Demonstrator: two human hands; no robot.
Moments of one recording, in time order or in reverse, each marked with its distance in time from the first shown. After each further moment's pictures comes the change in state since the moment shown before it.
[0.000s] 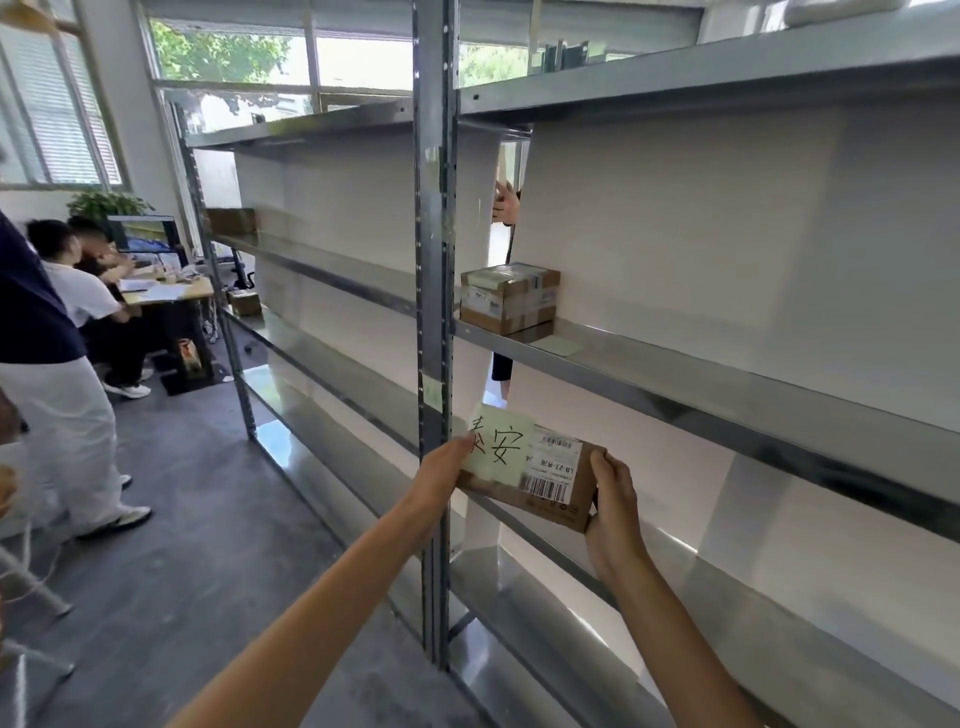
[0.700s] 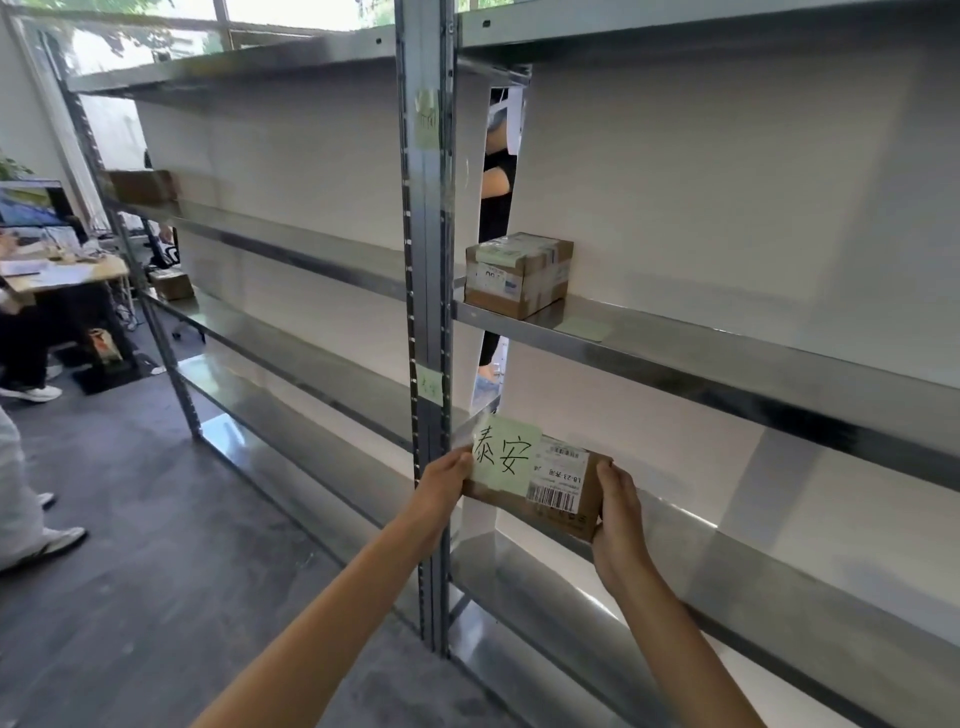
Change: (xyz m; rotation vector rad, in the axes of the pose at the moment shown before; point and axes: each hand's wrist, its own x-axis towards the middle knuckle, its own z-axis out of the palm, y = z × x) left_hand 0.093 -0.033 -0.071 0.054 -0.129 -0.100; right_hand 0.053 0.080 0.053 -0.047 0.170 -0.002
